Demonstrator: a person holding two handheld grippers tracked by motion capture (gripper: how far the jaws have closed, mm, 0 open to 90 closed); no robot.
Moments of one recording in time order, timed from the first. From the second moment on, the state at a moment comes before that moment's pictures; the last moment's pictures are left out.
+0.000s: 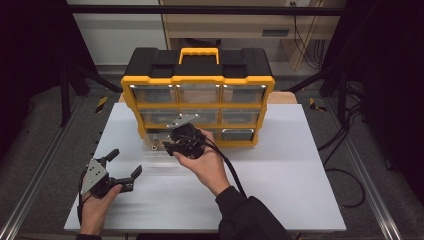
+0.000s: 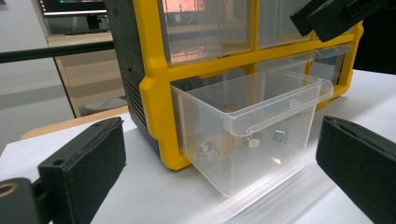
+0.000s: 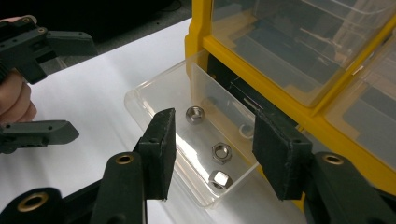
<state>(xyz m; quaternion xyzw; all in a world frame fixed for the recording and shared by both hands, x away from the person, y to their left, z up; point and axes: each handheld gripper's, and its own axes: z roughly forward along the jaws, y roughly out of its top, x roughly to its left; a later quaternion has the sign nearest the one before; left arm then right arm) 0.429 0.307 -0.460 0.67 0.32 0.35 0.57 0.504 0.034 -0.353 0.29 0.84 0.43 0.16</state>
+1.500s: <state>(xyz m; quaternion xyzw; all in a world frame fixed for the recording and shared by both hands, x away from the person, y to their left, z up) 0.429 0.306 -0.460 0.67 0.32 0.35 0.57 0.485 0.023 -0.339 0.30 0.82 0.45 0.21</state>
